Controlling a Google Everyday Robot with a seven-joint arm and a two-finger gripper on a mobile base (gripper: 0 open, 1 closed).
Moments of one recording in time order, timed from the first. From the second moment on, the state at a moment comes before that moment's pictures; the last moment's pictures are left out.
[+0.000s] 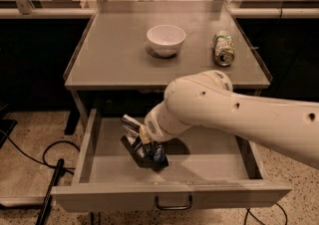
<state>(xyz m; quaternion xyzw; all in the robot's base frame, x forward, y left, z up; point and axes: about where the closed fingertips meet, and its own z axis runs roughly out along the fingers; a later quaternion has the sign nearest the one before) 0.486 0.029 0.721 -0.28 0.93 0.17 0.20</state>
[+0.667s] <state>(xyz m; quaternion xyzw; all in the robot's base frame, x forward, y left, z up) 0.486 0.030 0.721 -0.28 0.92 0.17 0.20</state>
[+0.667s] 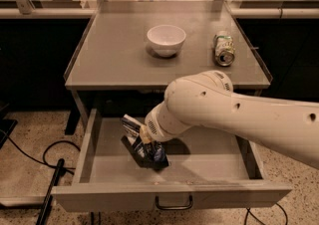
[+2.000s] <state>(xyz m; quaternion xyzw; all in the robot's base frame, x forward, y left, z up) 0.486 0.030 0.722 -0.28 0.92 0.17 0.20</state>
